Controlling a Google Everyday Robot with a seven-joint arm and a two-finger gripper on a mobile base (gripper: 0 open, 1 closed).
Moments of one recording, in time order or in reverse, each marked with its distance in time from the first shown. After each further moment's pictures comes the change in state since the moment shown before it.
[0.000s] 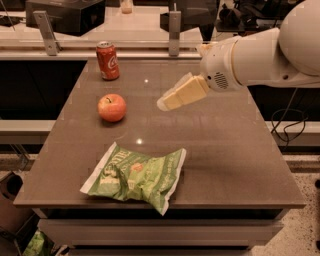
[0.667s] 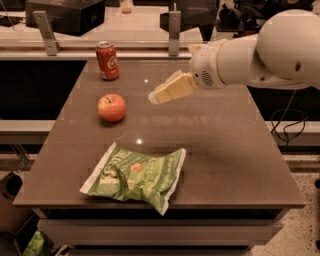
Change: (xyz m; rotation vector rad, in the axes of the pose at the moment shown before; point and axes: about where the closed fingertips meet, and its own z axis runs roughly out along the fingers) arm -0.002 -0.019 0.036 0.016 -0.051 0.029
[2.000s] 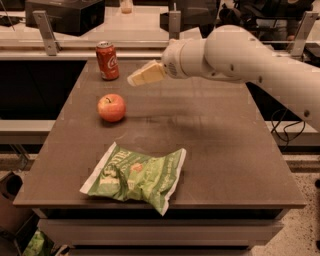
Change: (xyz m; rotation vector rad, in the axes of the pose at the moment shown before) arm -0.014 -0.052 0.105 0.095 -0.074 0.053
